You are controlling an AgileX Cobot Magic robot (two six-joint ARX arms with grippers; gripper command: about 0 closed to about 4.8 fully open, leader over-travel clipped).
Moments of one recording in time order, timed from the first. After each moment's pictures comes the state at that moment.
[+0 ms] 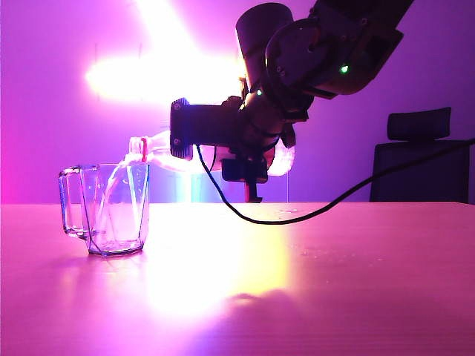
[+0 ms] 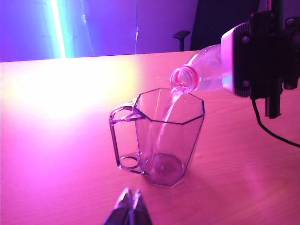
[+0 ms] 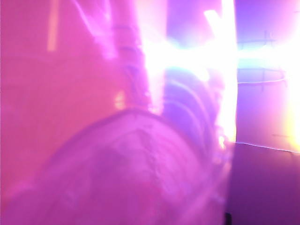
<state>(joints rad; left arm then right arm) -0.34 0.00 0.01 -0.06 0.00 -0.01 0.66 1.95 1.15 0.52 0.34 -1.42</state>
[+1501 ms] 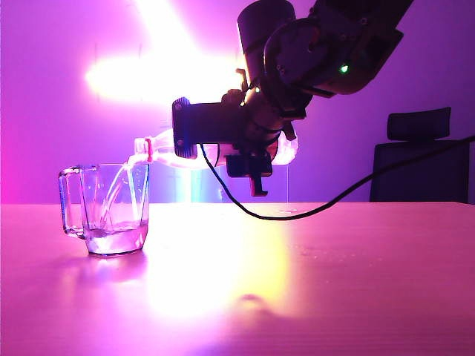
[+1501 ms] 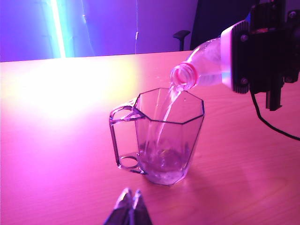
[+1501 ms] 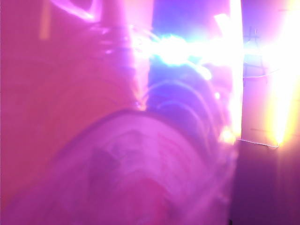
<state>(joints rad) -0.34 0.00 0.01 -0.06 0.00 -0.01 0.66 1.95 1.15 0.56 0.39 -1.50</state>
